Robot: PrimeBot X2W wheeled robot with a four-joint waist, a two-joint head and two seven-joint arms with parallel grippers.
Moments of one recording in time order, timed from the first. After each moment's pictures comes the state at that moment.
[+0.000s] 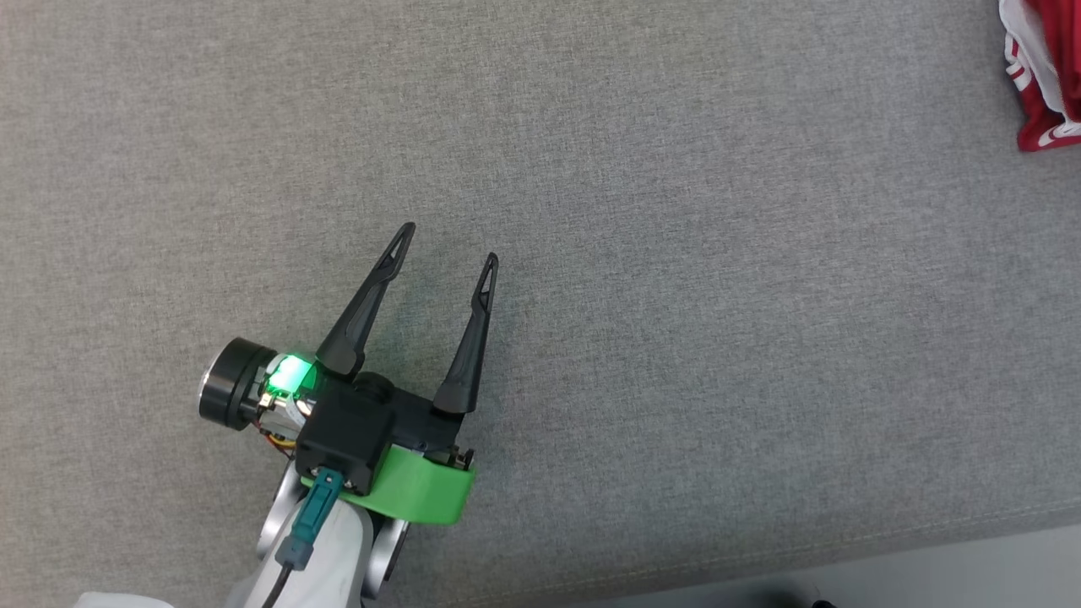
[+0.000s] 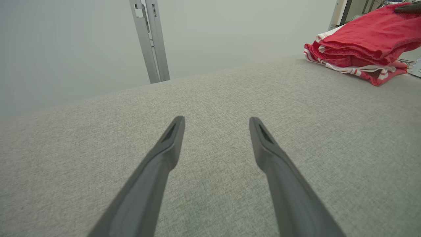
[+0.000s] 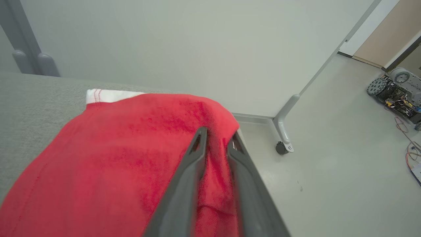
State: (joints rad) left arm -0.25 0.09 -0.36 -0.04 0.00 -0.05 -0.26; right arm -0.95 -0.95 0.50 0.75 0.82 0.13 -0.23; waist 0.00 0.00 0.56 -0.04
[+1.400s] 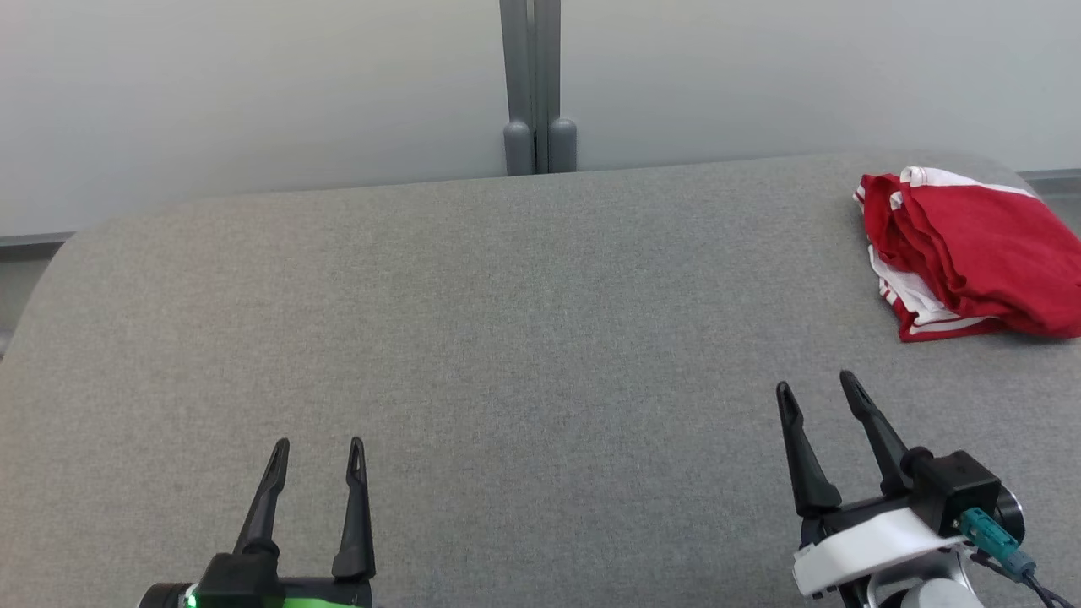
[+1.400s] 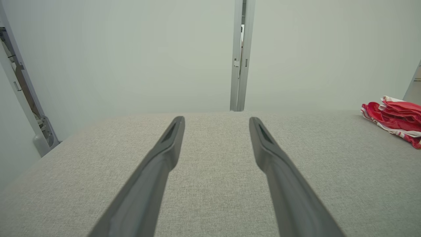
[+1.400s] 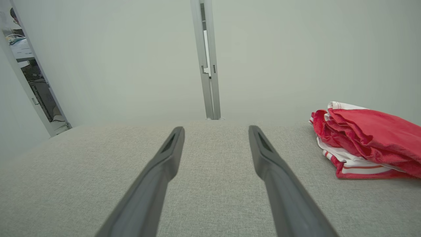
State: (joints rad) left arm 0.13 0.05 -0.14 0.01 -0.13 0.01 -0.26; right arm 0.00 -0.07 0.08 0.11 0.16 0.13 -0.26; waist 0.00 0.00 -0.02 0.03
